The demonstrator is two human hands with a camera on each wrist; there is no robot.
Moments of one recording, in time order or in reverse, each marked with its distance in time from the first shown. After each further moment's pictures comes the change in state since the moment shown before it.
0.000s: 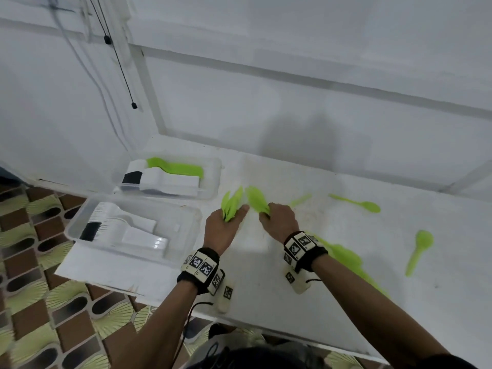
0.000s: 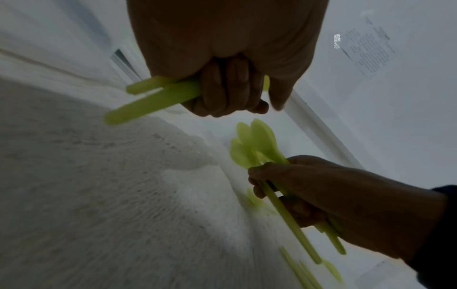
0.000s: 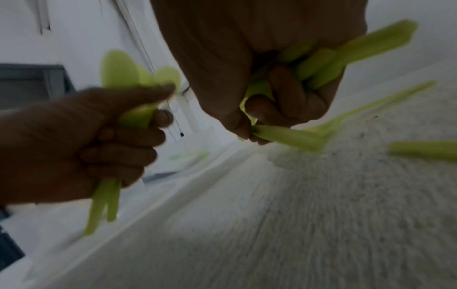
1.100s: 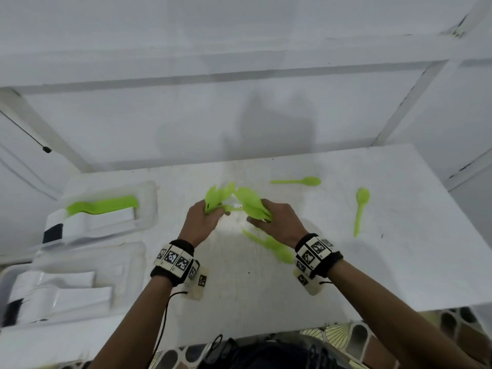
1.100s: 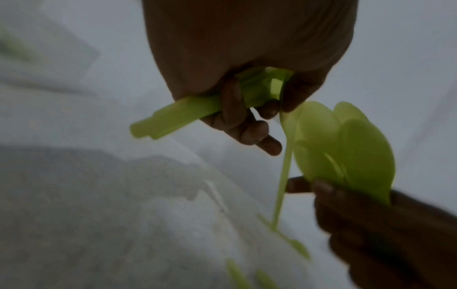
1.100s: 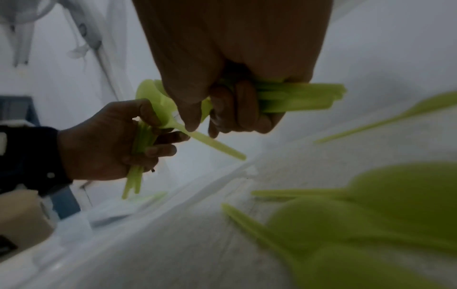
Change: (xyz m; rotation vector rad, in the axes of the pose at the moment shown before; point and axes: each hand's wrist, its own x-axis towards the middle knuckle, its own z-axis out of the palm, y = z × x) left_hand 0.029 0.065 0.073 0.232 -0.403 0.219; right_hand -0.062 0.113 -0.060 0.370 0.220 -0.029
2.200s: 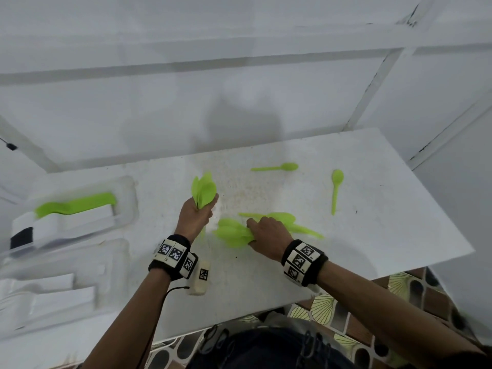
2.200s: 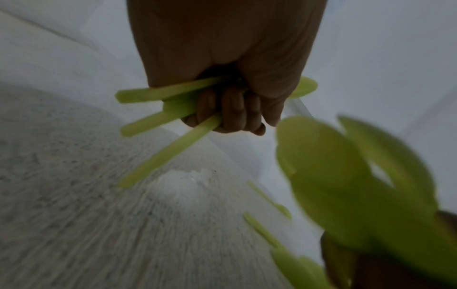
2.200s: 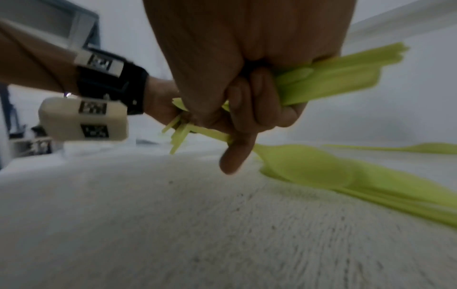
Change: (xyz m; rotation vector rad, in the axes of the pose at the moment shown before) left_hand -0.003 -0.015 0.030 -0.270 0.004 -0.129; right_hand -0.060 -0.009 0.023 -0.611 -0.266 0.054
